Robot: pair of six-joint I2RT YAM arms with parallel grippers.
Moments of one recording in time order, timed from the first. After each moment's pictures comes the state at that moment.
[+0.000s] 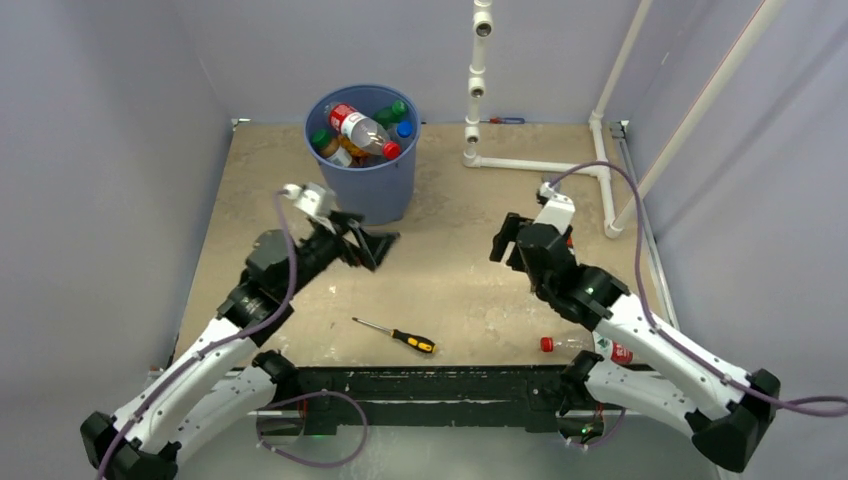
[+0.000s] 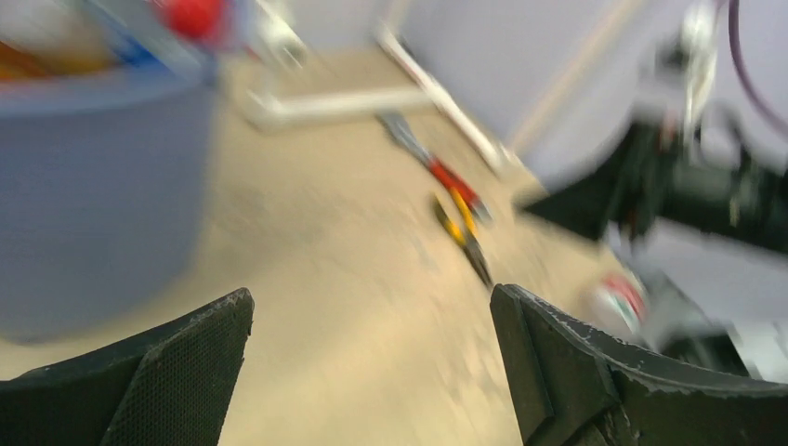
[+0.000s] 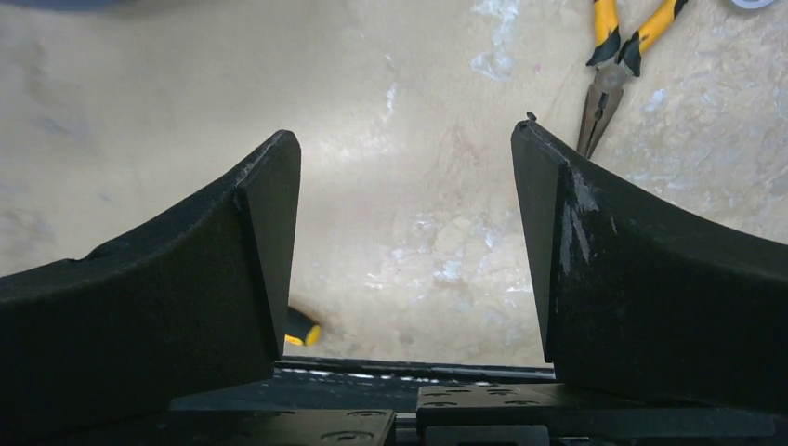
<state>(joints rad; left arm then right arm) -0.55 0.70 0.72 0.04 0.06 -0.36 0.76 0.94 0.82 -0.49 0.61 0.64</state>
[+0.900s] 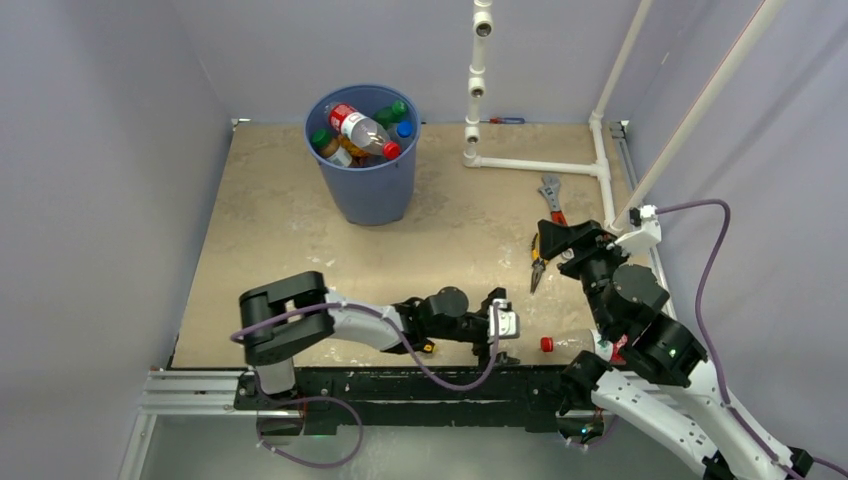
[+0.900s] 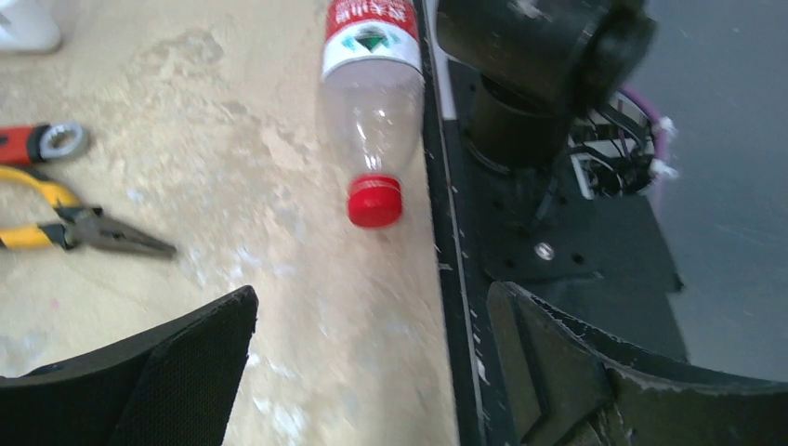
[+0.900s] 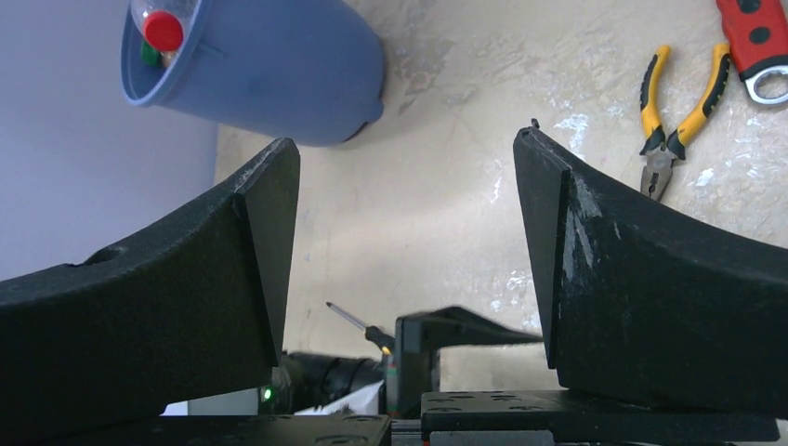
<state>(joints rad) -1.29 1.74 0.77 0.72 0.28 0.12 0.76 0.46 0.82 -0.46 0.69 0.71</state>
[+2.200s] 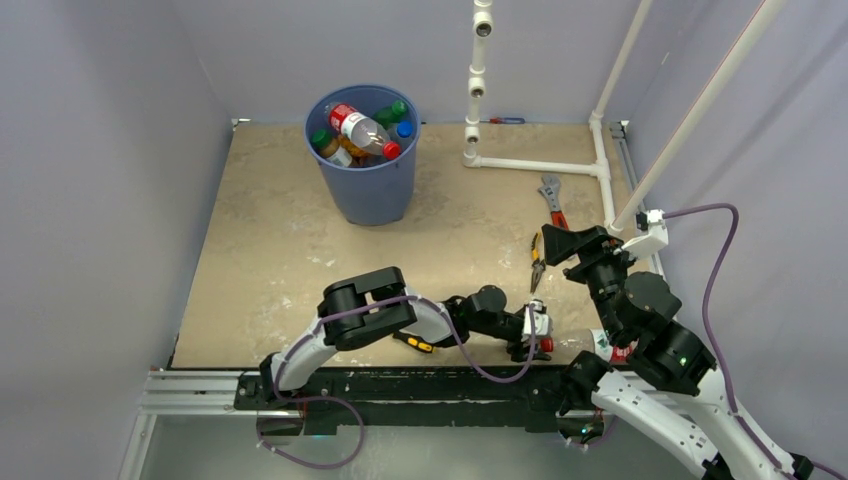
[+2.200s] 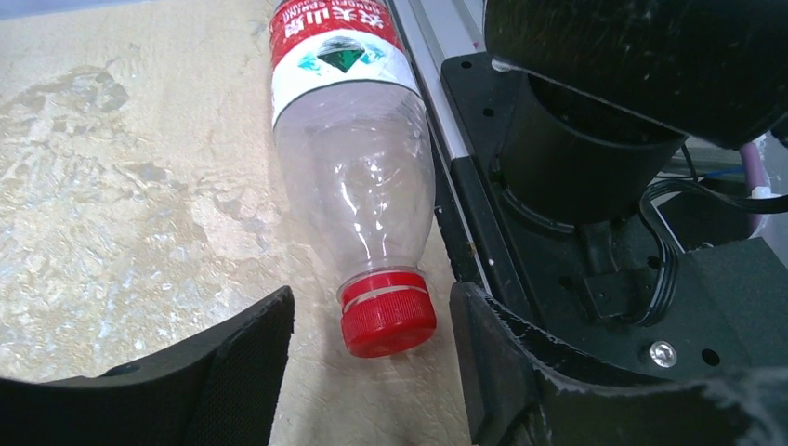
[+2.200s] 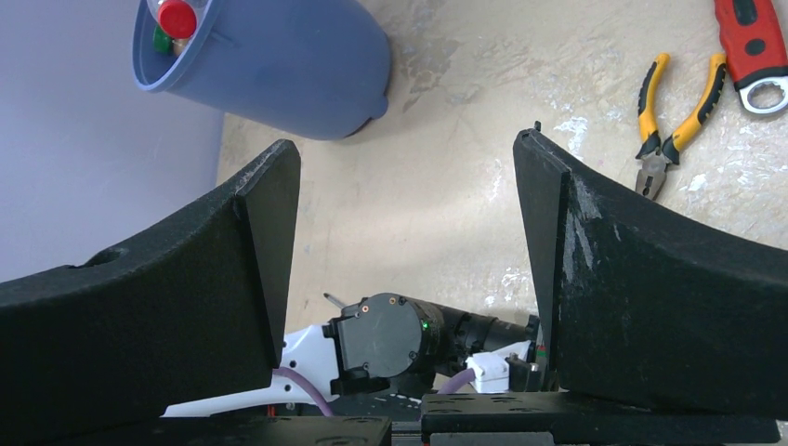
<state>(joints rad) -1.25 2.24 1.15 0.90 0.49 0.13 0.76 0.40 0.82 -0.48 0.66 0.68</state>
